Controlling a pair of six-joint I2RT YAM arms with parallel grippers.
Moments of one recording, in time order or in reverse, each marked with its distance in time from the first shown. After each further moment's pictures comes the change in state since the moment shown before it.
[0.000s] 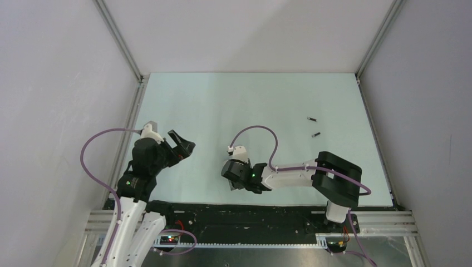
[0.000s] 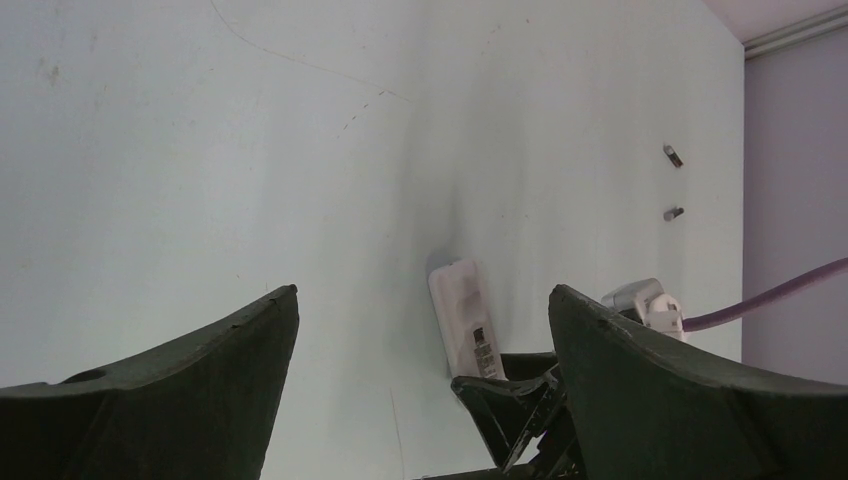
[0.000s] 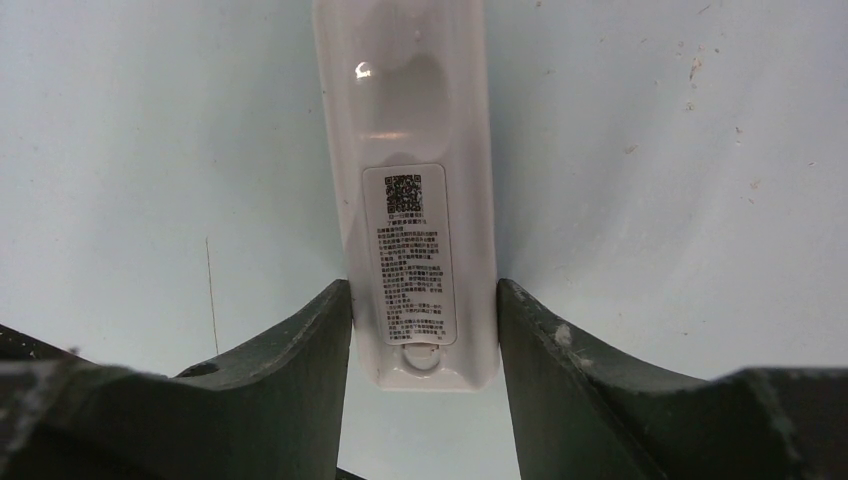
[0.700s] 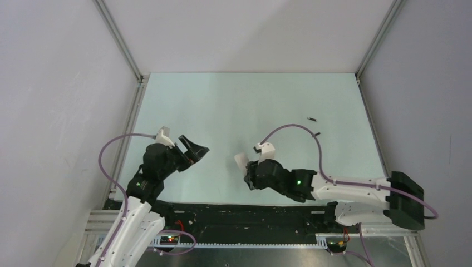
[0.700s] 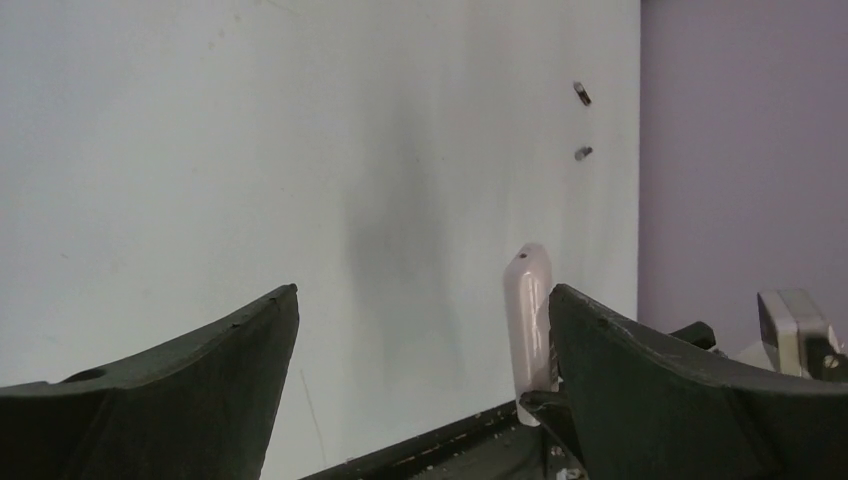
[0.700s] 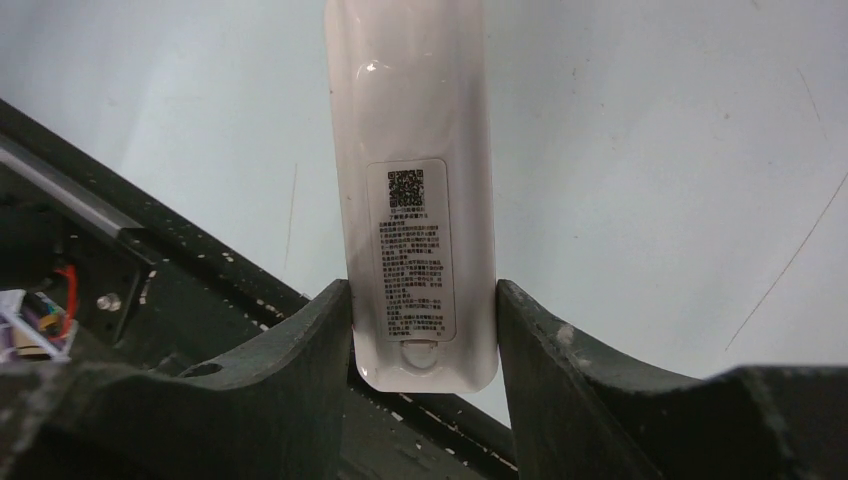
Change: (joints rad) left arm -0.096 -0.017 -0.142 0.173 0.113 -0.156; right arm 0.016 -0.541 -0.264 0.015 0.006 -0.058
